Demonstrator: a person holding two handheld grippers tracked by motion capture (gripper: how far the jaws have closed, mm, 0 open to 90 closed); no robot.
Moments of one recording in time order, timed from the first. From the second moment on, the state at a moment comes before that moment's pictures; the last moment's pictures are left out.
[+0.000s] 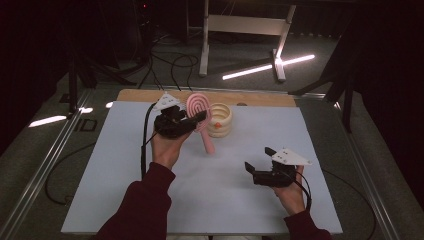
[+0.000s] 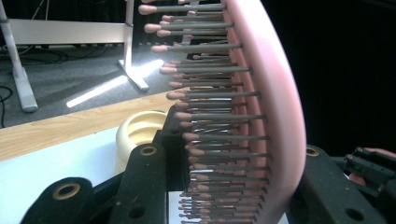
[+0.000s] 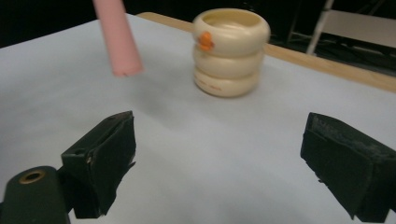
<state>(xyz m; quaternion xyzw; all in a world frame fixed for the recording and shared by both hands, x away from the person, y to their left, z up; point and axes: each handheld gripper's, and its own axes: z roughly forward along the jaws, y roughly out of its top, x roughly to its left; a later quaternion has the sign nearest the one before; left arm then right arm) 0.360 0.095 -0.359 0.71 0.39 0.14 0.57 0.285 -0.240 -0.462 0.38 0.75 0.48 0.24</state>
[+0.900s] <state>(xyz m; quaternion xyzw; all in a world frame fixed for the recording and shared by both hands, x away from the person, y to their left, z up) 0.371 0.106 -0.347 0.72 0.38 0.17 0.56 0.259 -0.275 -0.475 0.39 0.71 0.50 0.31</state>
